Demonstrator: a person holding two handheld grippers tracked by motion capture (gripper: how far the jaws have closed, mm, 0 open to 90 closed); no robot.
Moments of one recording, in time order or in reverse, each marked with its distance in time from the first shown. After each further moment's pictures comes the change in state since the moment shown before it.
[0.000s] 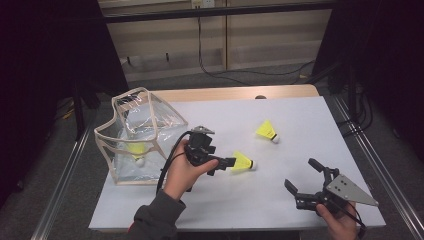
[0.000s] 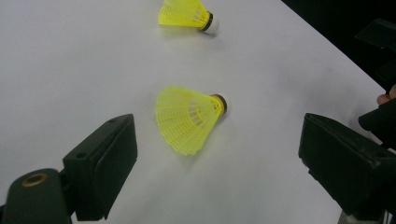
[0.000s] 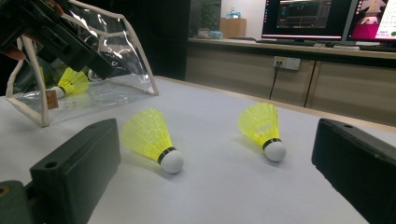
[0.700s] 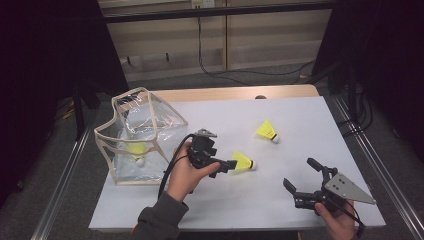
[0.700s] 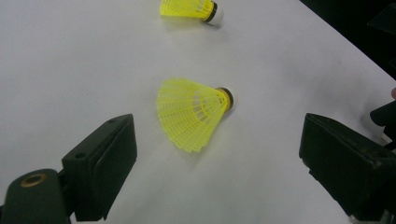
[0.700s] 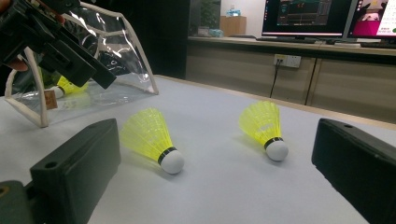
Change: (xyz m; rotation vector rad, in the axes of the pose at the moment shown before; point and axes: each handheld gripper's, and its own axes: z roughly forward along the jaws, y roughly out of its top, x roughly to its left) left arm 0.001 -0.007 0.011 0.005 0.018 0.014; right arm 0.001 0.000 0.004 0.006 0.003 0.010
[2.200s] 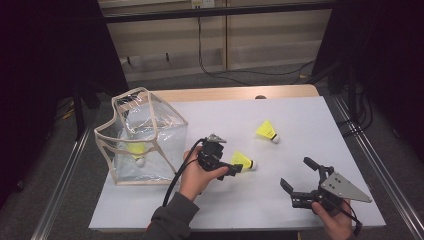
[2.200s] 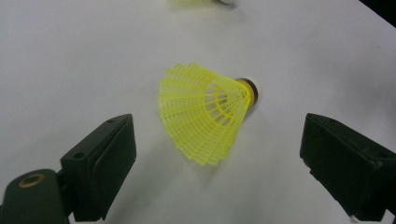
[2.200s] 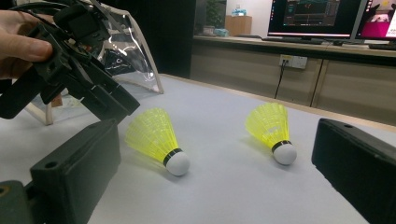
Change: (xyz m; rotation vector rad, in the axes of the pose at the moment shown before) left arm 0.006 -0.010 0.043 0.026 0.031 0.020; right arm 0.003 0.000 0.006 0.003 0.017 -0.012
